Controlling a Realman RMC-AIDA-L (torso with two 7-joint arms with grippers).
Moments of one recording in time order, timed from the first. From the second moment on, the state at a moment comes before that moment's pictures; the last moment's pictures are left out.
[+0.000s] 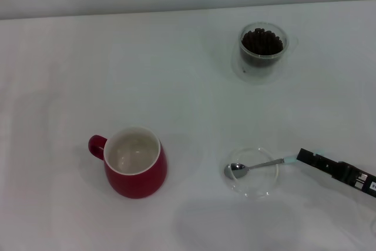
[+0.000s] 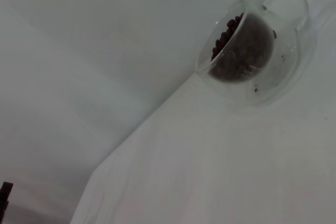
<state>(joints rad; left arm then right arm) -0.47 -2.08 2.66 0.07 -1.55 1.28 -0.22 0.25 1.99 -2.61 0.15 0.32 -1.53 1.50</state>
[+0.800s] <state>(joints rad) -0.47 -2.08 2.66 0.07 -1.55 1.28 -0.23 0.25 1.98 -2.61 0.15 0.31 -1.53 1.50</state>
